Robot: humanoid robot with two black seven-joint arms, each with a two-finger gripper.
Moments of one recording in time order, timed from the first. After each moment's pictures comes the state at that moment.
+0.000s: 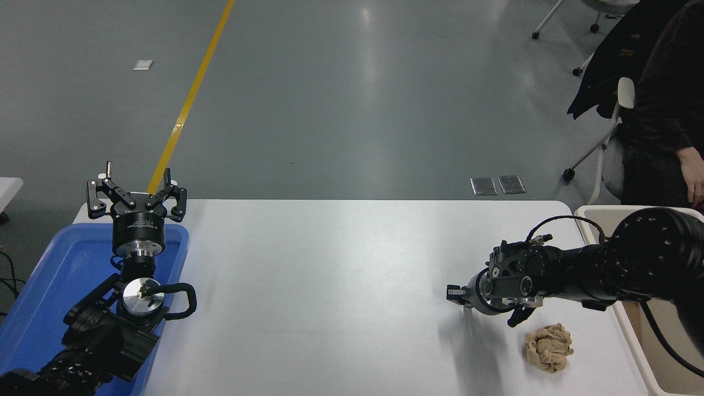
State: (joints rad) left arm -0.58 0.13 -1.10 -0.42 -0.12 -0.58 -0.59; right arm 1.24 -0.04 -1.03 0.89 -0.13 0.08 -0.21
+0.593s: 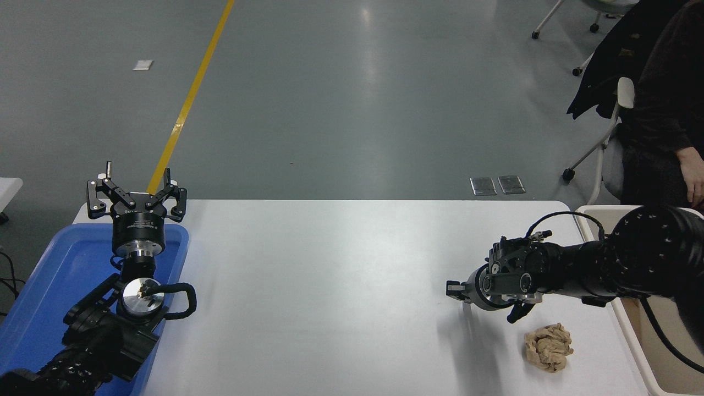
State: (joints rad) left arm -0.58 0.13 -1.09 -0.42 -0.12 -0.58 -0.59; right arm 1.29 -0.05 -1.03 0.90 -0.12 0.08 -0.21
